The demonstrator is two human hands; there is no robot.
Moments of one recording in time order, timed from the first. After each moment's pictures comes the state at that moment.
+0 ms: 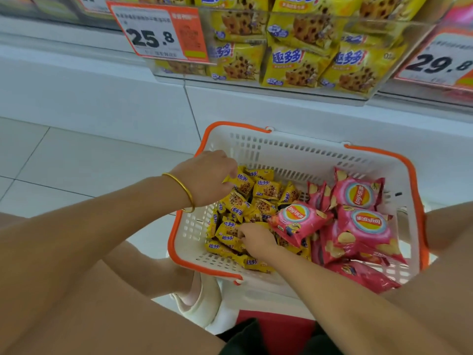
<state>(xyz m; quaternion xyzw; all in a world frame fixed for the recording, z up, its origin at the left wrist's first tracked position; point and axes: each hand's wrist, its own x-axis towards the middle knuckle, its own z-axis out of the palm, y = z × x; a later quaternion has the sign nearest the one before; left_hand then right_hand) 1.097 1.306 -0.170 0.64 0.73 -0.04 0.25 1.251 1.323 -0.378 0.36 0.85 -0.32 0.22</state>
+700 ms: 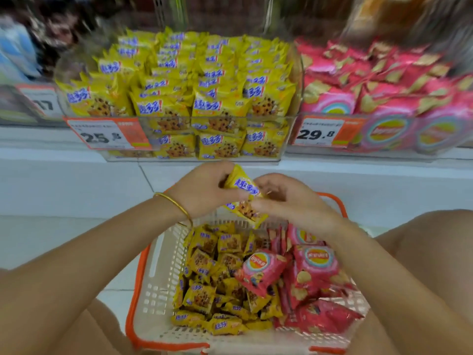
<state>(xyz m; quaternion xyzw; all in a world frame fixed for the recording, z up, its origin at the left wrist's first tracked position) 1.145 1.372 -0.103 0.64 0.64 0.26 0.34 1.329 1.426 -0.124 0.35 0.72 -0.58 -0.17</state>
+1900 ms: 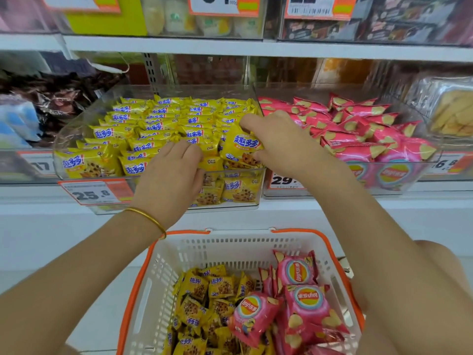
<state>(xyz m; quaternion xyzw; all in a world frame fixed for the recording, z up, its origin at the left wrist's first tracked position) 1.125 1.405 -0.050 0.70 0.65 0.21 -0.20 1.302 1.493 0.007 0.37 0.92 0.02 -0.15</state>
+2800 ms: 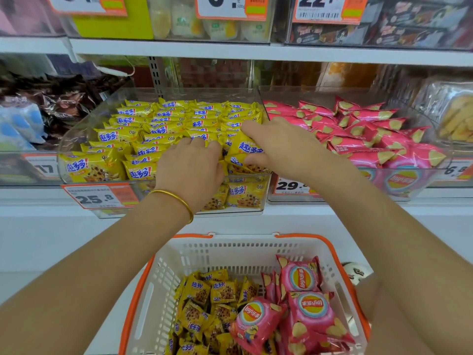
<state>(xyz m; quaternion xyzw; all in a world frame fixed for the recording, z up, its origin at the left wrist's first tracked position) 1.153 1.424 -0.026 0.63 0.74 0.05 -0.21 1.298 1.498 0.013 0.33 0.94 0.06 -0.10</state>
